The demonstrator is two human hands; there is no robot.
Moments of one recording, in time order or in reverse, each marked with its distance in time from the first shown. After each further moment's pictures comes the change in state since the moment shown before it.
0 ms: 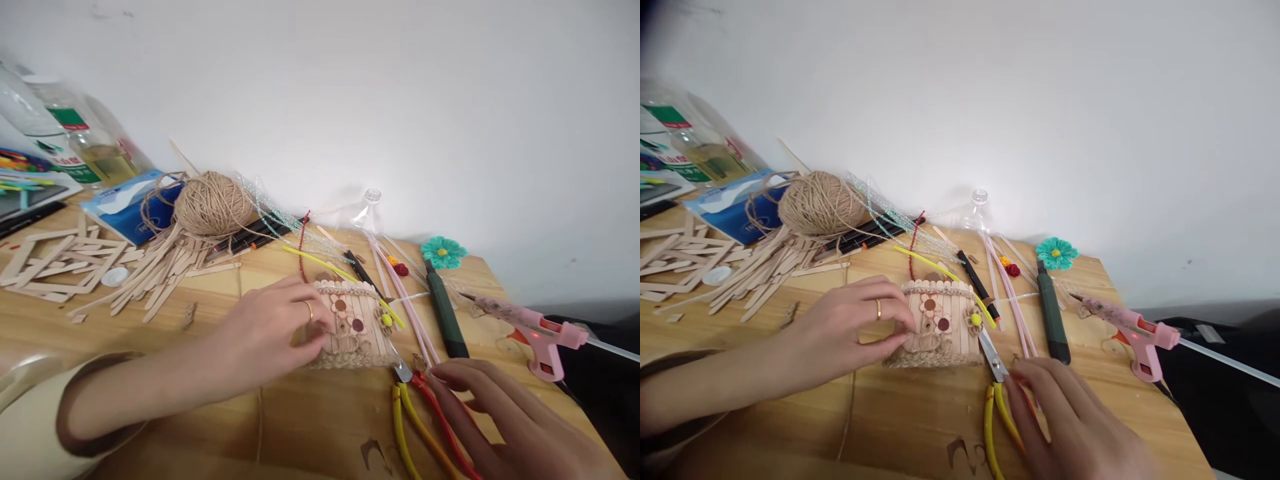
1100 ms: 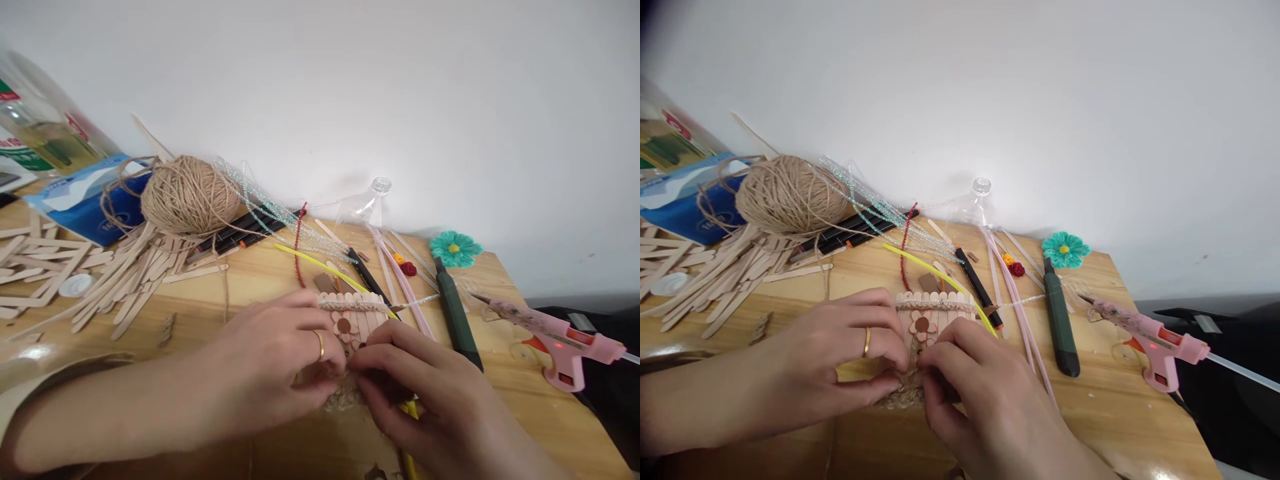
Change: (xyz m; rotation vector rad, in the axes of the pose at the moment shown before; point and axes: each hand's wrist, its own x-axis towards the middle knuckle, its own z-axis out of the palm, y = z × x) left_hand 0.016 -0.009 0.002 -0.161 -0.094 0.158; right_hand 0.080 -0.048 0.018 0.540 -0.203 -0.243
